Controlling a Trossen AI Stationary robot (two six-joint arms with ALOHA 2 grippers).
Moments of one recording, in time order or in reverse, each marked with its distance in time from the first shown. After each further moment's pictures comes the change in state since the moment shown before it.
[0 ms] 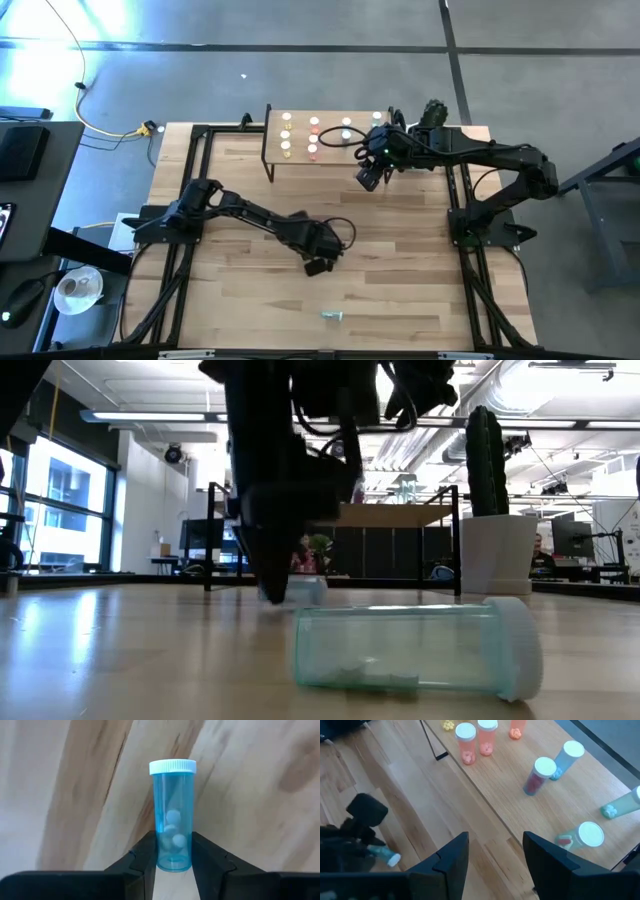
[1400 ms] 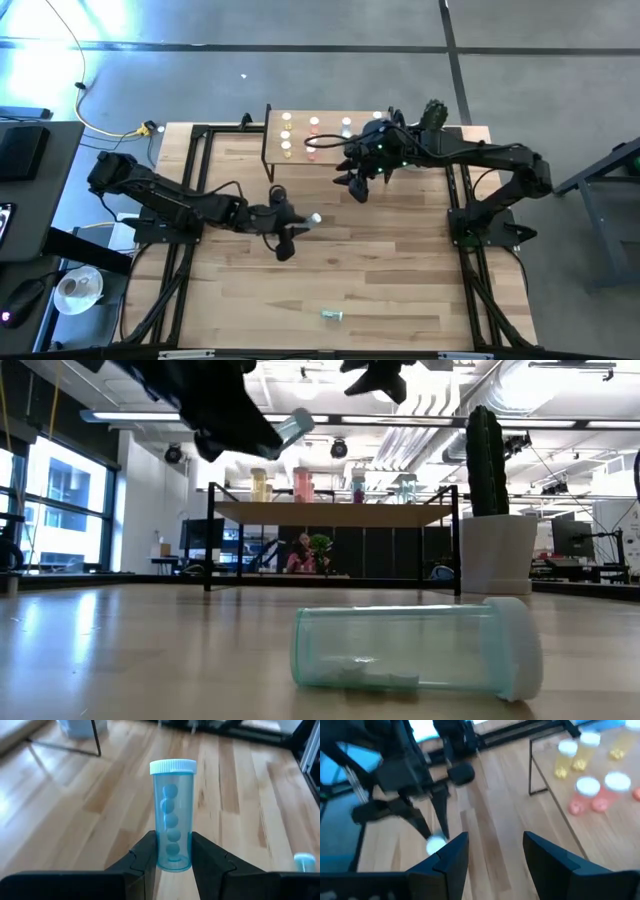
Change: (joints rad) left arm -0.004 -0.768 -0.763 0.917 -0.094 0.289; right arm 0.006 0.048 0.001 0.300 -0.412 -0.163
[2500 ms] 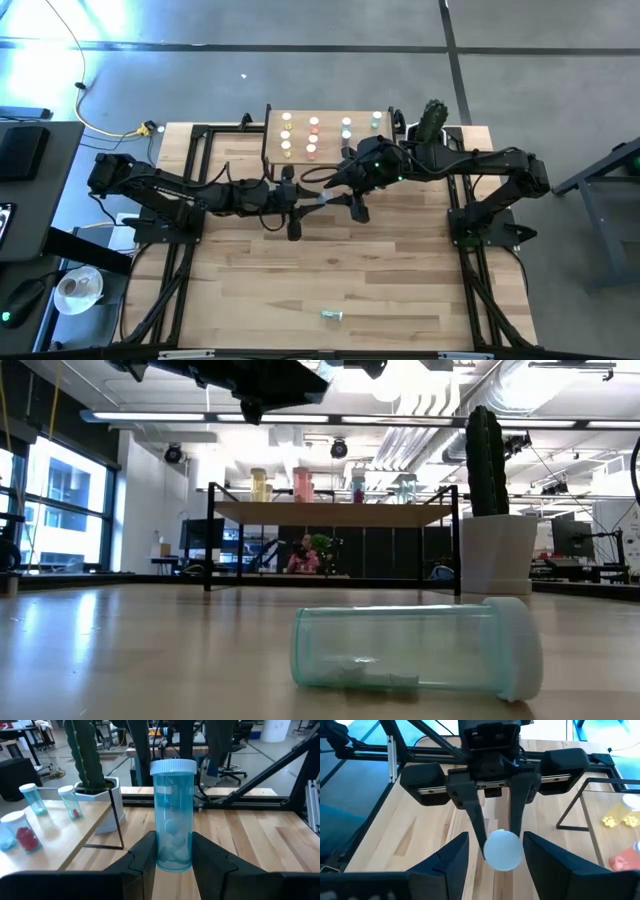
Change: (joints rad) left arm 0.142 0.000 0.000 0.401 0.066 0.341; right arm 0.118 0.033 -0.001 0.098 -0.035 -0.257
